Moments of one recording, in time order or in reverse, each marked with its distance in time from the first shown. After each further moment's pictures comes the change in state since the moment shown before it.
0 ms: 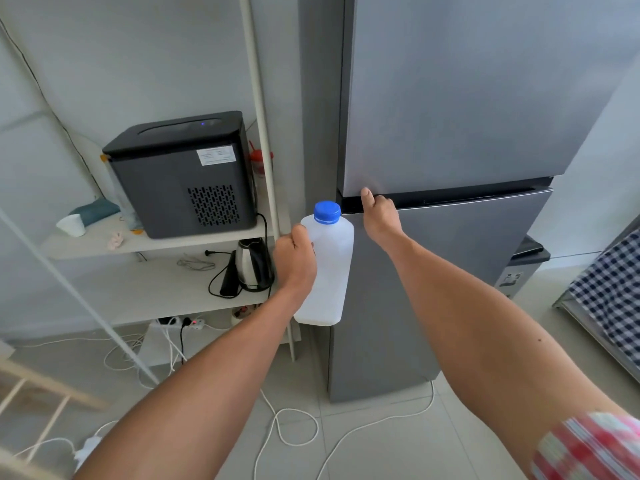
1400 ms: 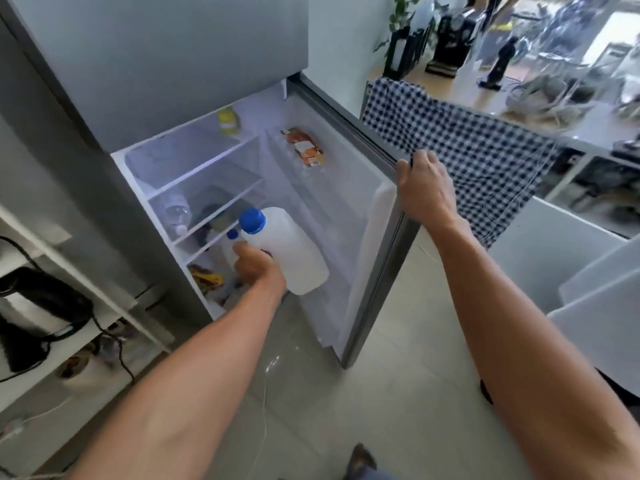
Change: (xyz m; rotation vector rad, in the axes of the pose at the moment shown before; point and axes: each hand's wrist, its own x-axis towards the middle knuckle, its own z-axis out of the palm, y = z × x) left_hand -0.137 -0.086 0.126 -0.426 -0.232 -0.699; right_hand -0.246 0.152 -0.224 -0.581 0.680 0.344
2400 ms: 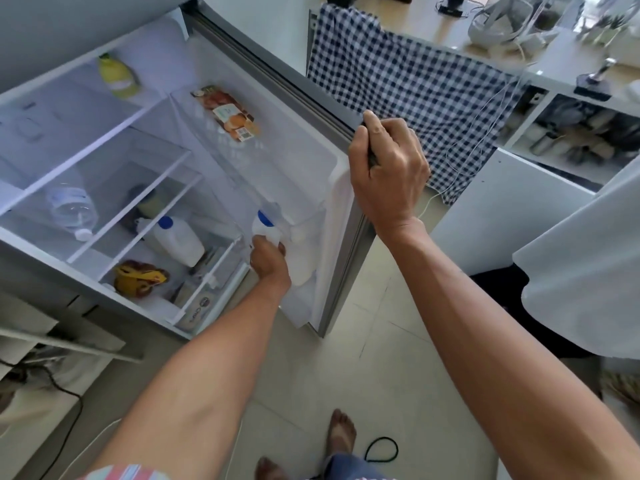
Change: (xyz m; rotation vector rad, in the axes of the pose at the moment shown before) left_hand 0.034 -0.158 0.082 0.385 -0.205 -0.210; right_hand 0.034 0.054 0.049 0.097 0.763 -0.252
